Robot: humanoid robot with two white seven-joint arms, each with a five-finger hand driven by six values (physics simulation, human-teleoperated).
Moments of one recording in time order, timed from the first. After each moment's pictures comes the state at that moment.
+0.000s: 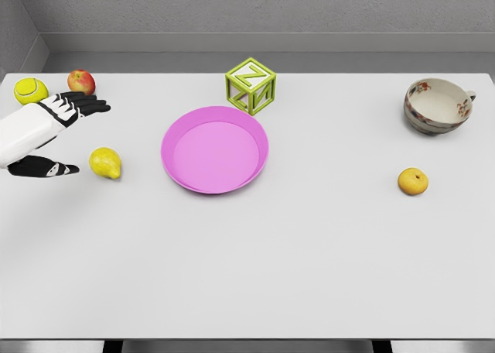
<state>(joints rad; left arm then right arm) -0.10 0.86 -0.05 -1.65 -0.26 -0.61 -0.31 -0.02 0.00 -0.31 0.13 0.30 -0.12 -0.20</state>
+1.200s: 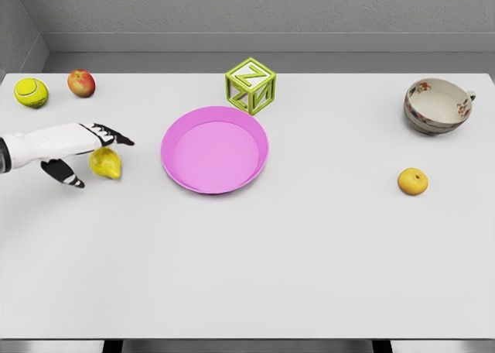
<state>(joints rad) -0.53 0.81 -0.46 -1.27 -0.37 -0.61 -0.61 -0.02 0.00 -0.31 0.13 0.30 -0.12 -0.20</state>
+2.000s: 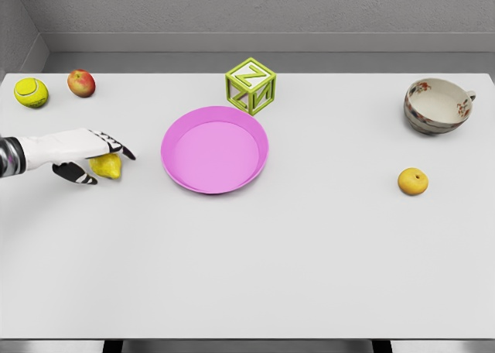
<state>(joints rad) -0.55 0.76 -0.50 -1.21 -0.45 -0.61 -0.61 -0.02 0.00 -0.31 0.13 0.30 -0.12 -0.20</state>
